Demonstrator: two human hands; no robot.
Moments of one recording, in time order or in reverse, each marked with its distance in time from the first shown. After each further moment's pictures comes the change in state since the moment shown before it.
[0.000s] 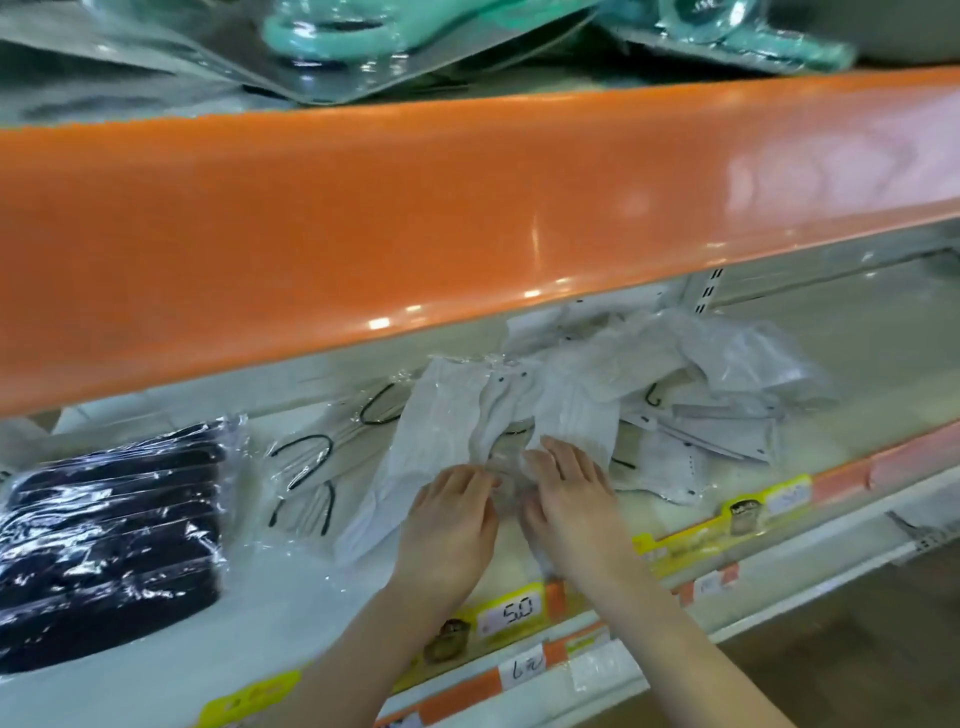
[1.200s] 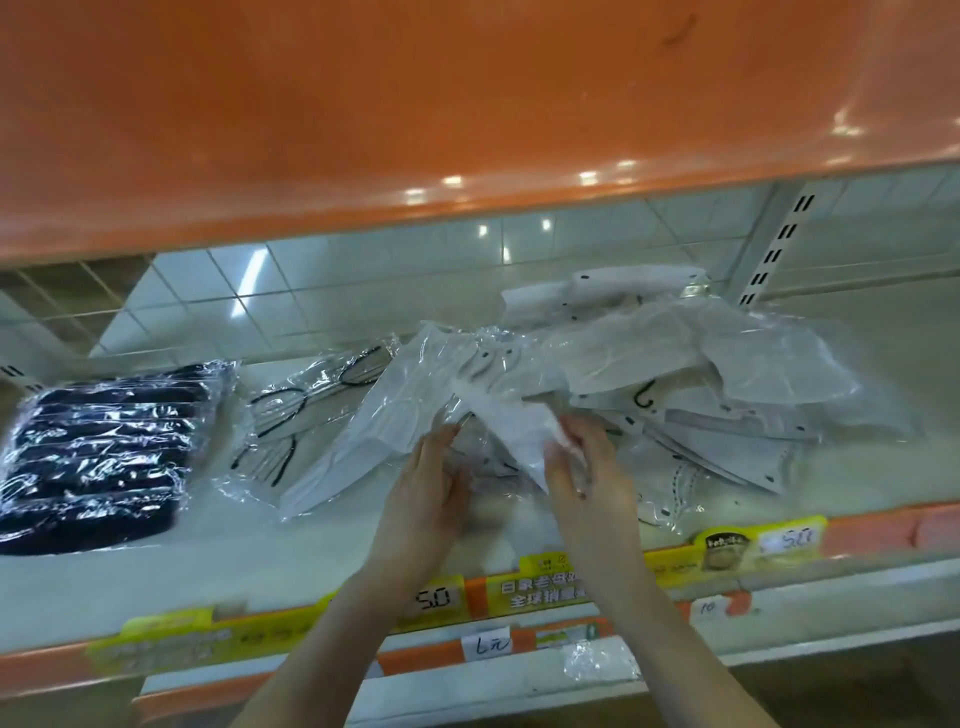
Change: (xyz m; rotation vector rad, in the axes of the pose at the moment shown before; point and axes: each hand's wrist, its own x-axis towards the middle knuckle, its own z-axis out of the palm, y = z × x) left_hand 0.014 0.046 0.035 -0.340 0.127 -0.363; right_hand 0.005 0.060 -0.034 1.000 0.039 0.205
